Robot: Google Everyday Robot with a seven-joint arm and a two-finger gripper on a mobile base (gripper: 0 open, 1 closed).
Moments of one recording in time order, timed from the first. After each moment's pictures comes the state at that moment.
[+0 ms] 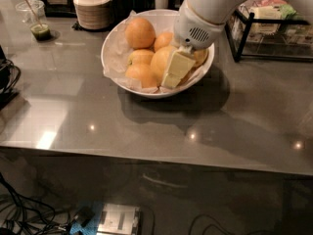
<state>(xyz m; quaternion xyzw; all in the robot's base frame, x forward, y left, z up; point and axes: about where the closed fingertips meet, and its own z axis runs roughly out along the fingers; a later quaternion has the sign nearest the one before) 0.540 -0.044 0.946 -0.64 0.74 0.06 0.21</state>
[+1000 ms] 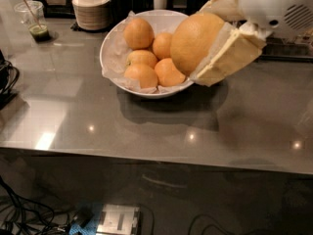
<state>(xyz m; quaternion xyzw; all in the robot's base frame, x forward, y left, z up) 0.433 -0.078 1.067 -0.64 0.66 0.03 0.39</state>
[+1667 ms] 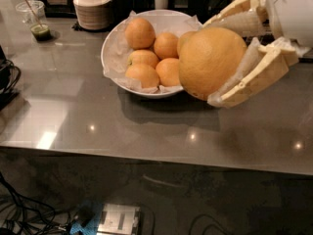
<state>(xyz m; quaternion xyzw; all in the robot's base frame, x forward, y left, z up) 0.391 -0.080 1.071 -0.68 0.57 0.16 0.43</state>
